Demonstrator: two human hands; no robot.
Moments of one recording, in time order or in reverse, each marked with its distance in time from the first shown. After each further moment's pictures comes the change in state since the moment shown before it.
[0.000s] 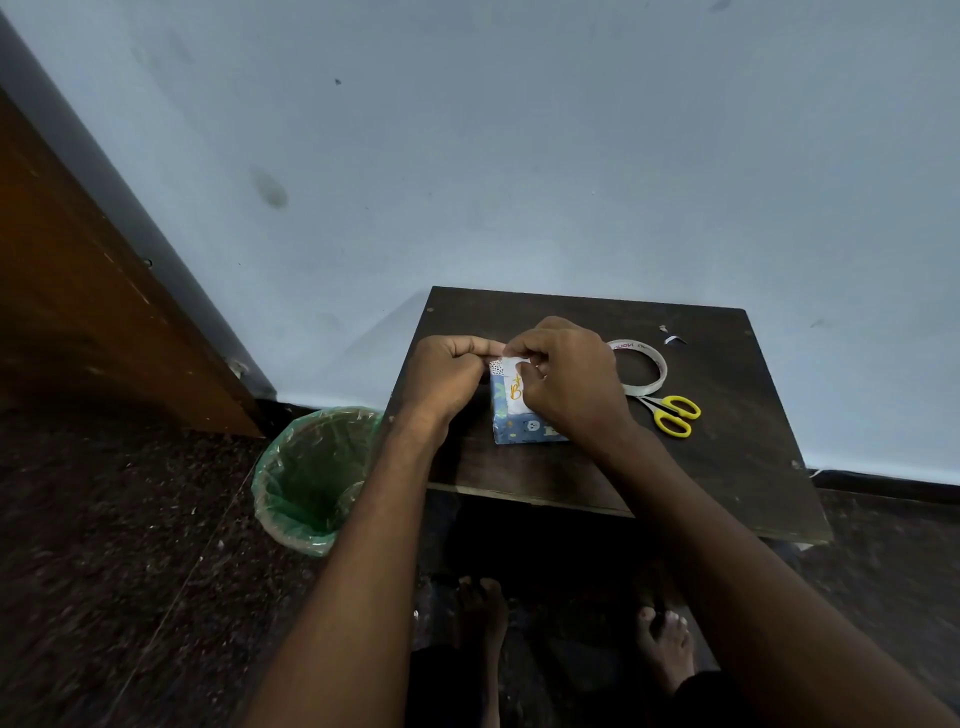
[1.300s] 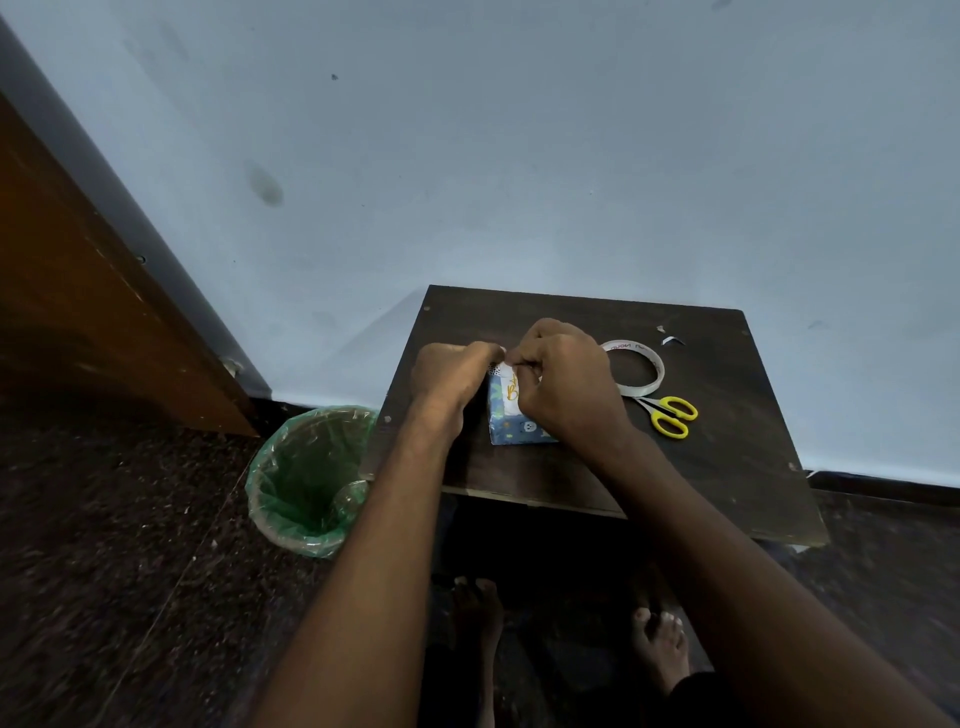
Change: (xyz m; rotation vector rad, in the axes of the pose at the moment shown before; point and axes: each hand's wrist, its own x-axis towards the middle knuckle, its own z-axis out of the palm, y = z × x) left_hand 0.007 0.004 0.015 -0.102 0.107 -0.249; right_hand -0.004 -0.002 0.001 -0.024 0.025 -0.077
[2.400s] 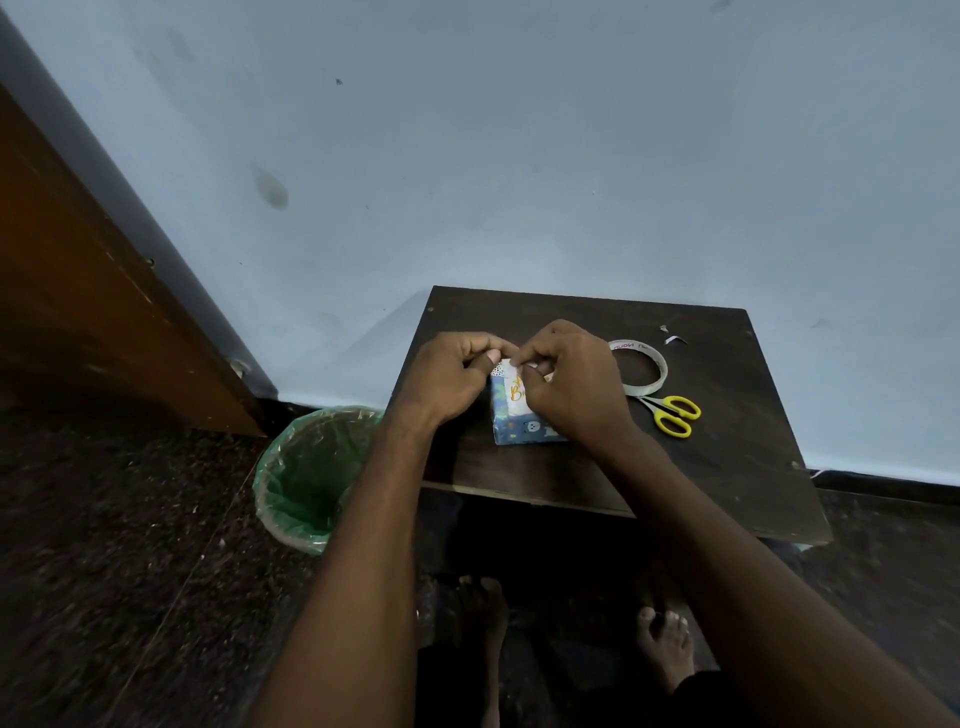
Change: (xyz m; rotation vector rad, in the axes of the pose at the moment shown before) left_hand 0.014 -0.008 -0.028 0.438 -0.252 0.598; right_hand -0.001 0.007 0.002 0.143 0.024 0.109
